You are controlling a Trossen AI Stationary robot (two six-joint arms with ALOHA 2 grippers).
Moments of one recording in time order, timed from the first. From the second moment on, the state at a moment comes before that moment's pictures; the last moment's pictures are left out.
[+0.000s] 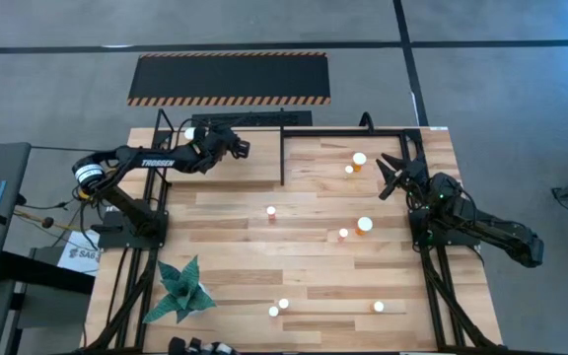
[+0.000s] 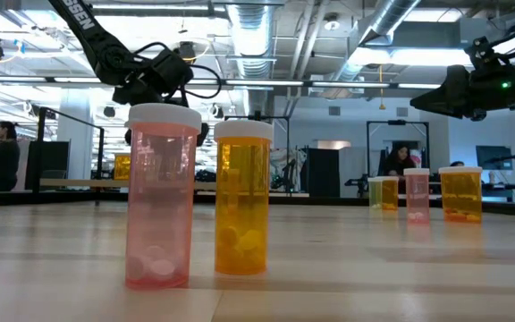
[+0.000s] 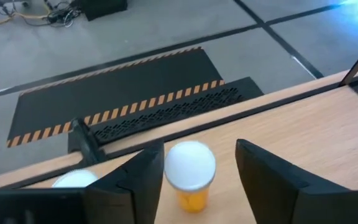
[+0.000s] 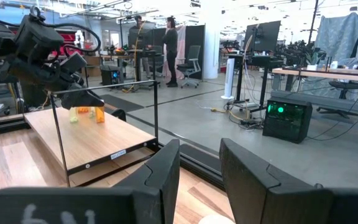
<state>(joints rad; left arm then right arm) 0.64 1.54 0.73 0.17 -0.55 -0.32 -0.46 0.01 0.01 0.08 0.34 -0.03</state>
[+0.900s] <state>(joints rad) 0.50 1.32 0.73 0.21 -0.35 -0.13 -0.46 0.01 0.01 0.08 0.34 -0.03</state>
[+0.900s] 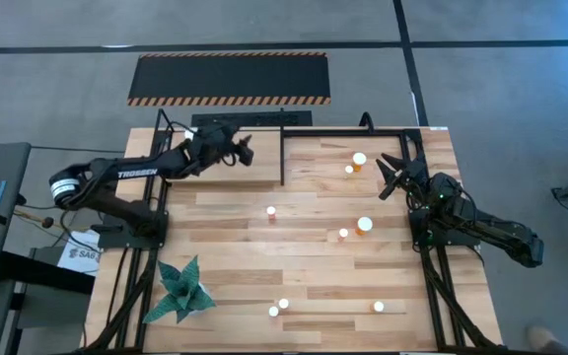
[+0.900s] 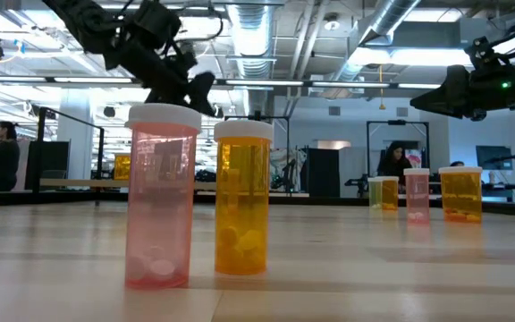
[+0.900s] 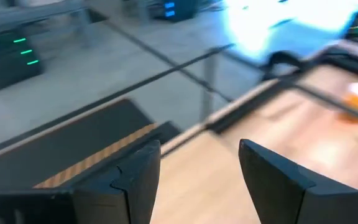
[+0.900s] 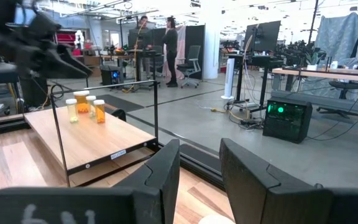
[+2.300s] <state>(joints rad) -0.10 1.58 0.73 0.22 -0.45 -0.08 -0.46 0.01 0.01 0.08 0.34 -0.03</state>
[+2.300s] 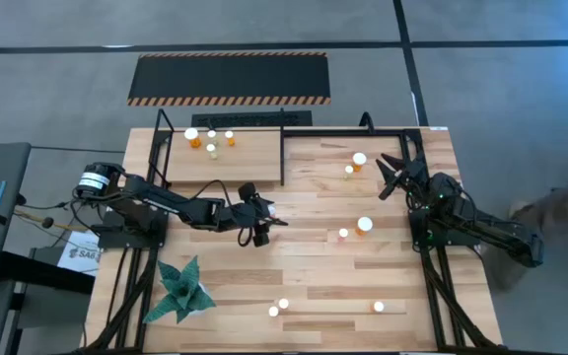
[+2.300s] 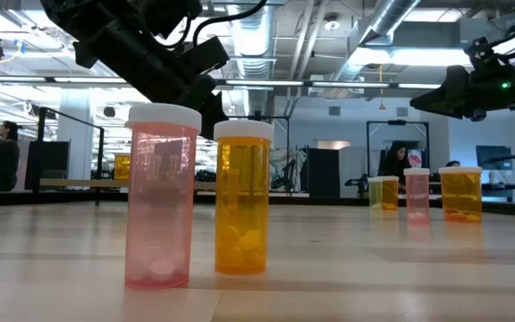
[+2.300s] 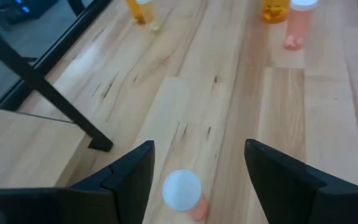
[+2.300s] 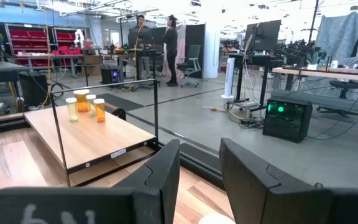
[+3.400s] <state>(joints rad) -0.04 1.83 0.48 0.97 -0.36 -0.18 -0.46 0.01 0.01 0.08 0.34 -0.03</state>
